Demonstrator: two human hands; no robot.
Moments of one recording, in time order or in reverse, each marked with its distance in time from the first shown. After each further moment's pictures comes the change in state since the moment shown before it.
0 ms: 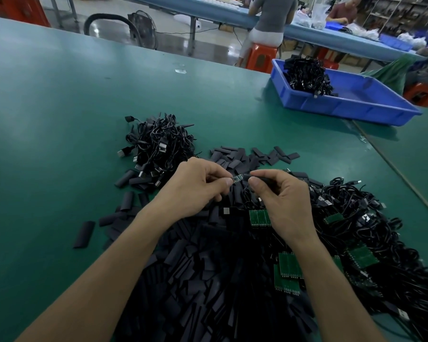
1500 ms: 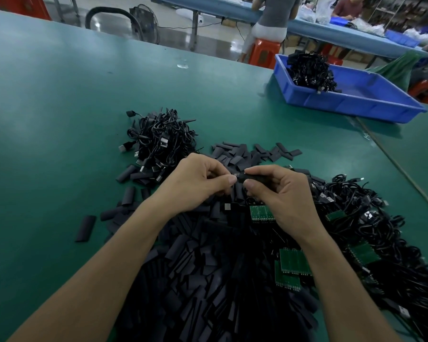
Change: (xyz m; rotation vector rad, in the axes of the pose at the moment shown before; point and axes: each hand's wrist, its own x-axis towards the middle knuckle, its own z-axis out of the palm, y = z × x) left_hand -0.002 -0.002 -0.003 -0.040 -0.045 0.008; right_hand 0.003 -0.001 -0.006 0.124 -0.181 -0.035
